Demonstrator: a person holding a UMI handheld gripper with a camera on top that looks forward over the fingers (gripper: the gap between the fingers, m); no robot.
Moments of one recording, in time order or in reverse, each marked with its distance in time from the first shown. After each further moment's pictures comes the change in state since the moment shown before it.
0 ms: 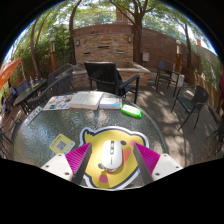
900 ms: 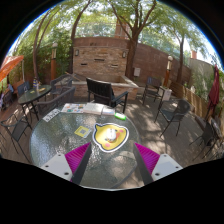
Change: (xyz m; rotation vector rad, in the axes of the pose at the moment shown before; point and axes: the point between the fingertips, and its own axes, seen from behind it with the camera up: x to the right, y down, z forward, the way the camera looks) arm -0.038 0.023 -0.299 0.119 0.130 -0.058
